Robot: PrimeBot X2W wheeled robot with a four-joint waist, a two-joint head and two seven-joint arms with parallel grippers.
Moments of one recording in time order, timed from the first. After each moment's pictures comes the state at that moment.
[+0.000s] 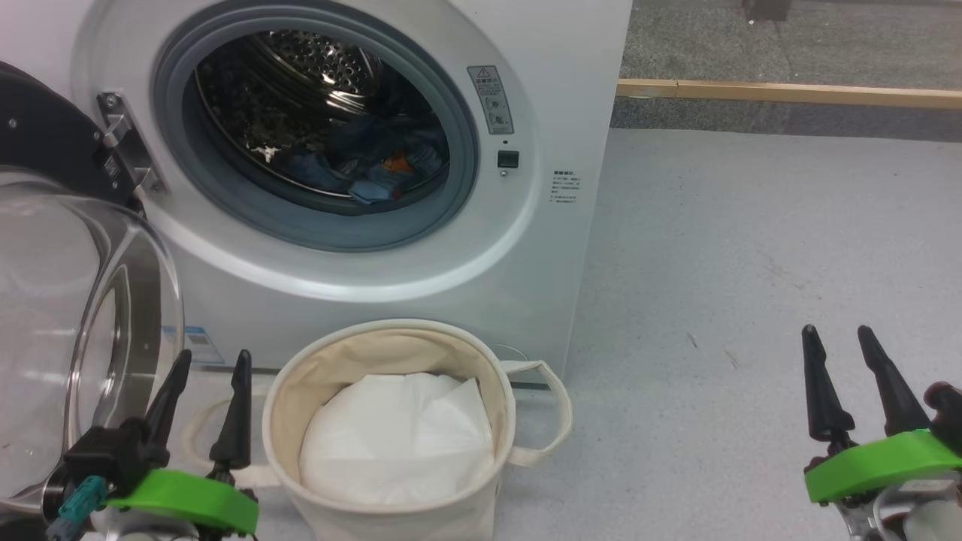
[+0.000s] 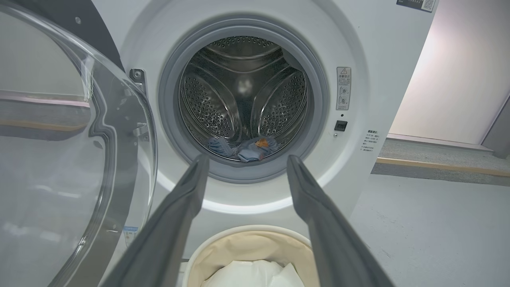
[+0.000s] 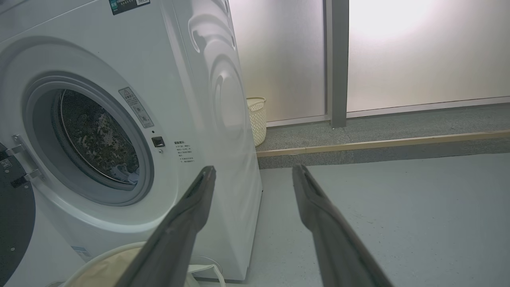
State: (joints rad) left arm -0.16 0.26 -0.11 0.29 -0.38 -0.08 -0.25; right arm -0.07 -0.35 0.16 0.16 0.54 0.13 -0.25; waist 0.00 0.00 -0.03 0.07
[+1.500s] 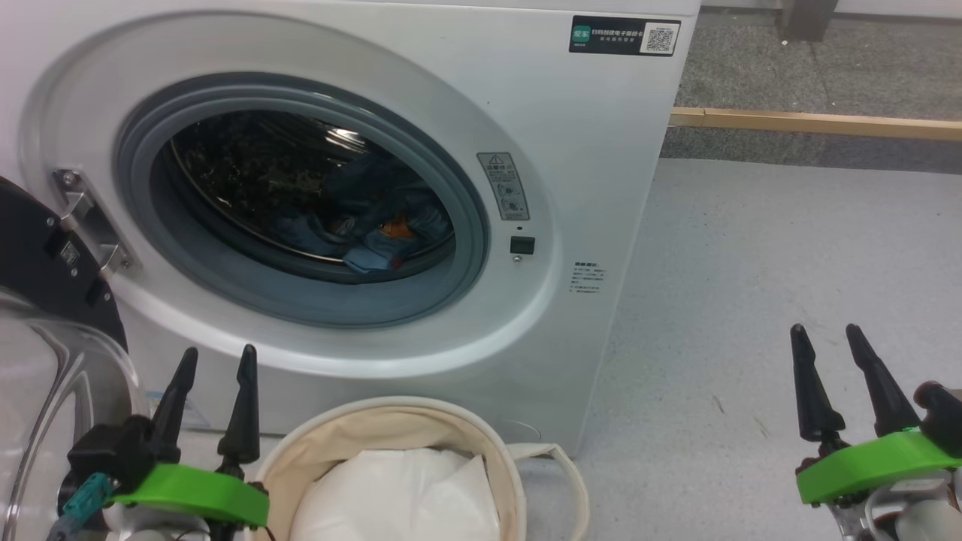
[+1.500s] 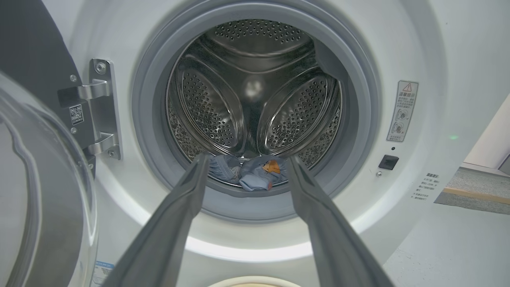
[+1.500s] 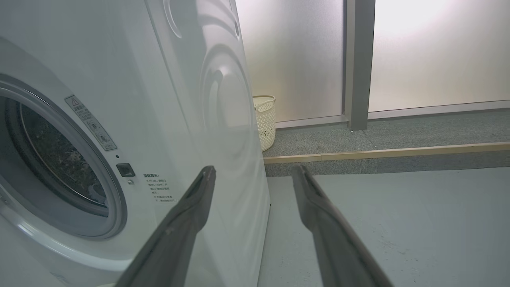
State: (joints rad) left arm -0.17 0.22 -0.10 0.29 -0.41 -0.07 -0.24; right arm -0.08 -0.35 0.18 0.15 0.54 0.13 -0.25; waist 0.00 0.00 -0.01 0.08
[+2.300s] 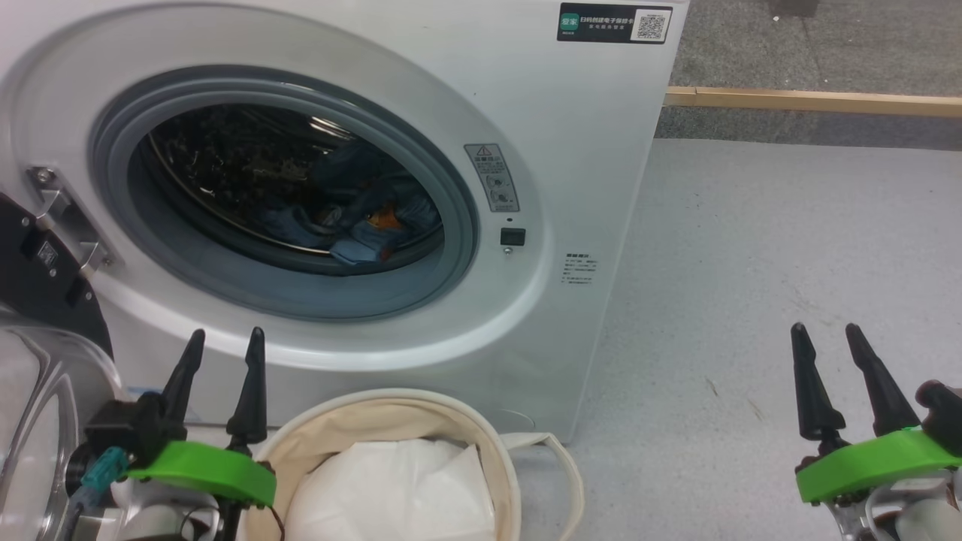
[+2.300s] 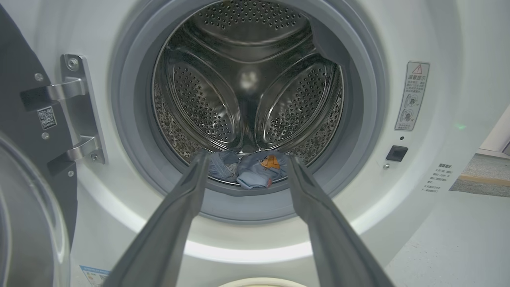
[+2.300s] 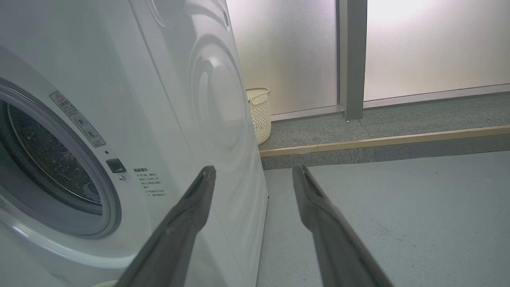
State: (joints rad) left arm -0.24 0.21 -0.12 0.36 -0.37 -0.06 -0.25; right arm -0.08 -0.35 0.18 0.15 0.56 0.13 -0.25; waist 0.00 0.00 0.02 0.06
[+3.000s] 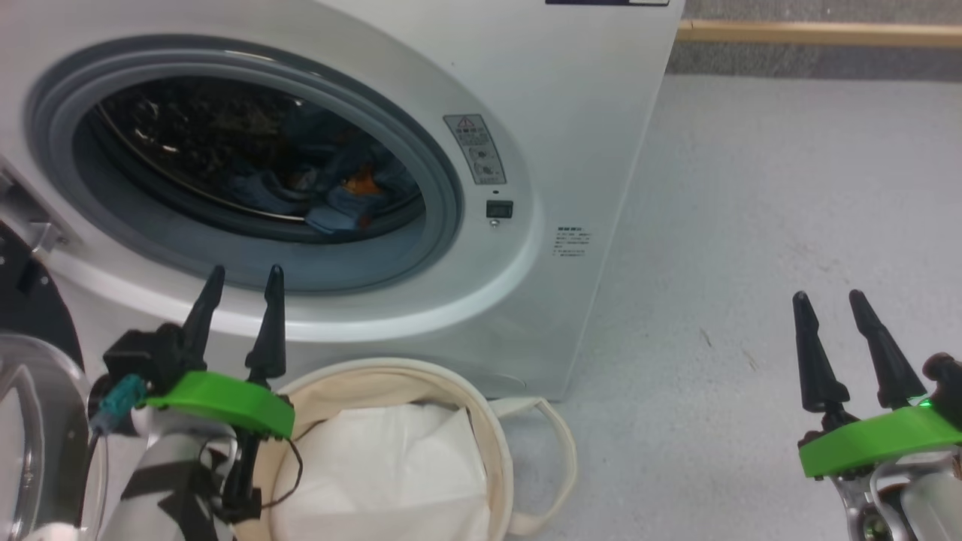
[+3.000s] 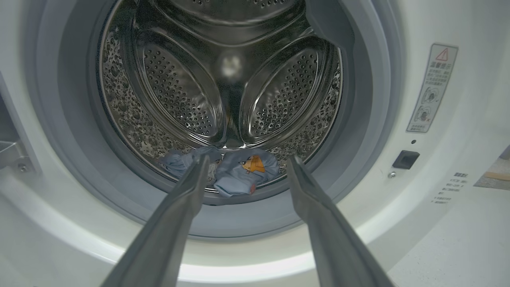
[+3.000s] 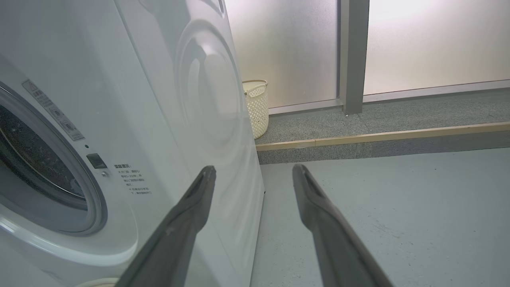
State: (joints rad) left arm -0.42 0.15 -0.11 0.50 -0.35 -0.11 -0.25; right arm -0.12 -0.37 0.19 0.11 0.56 0.13 -0.25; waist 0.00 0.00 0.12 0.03
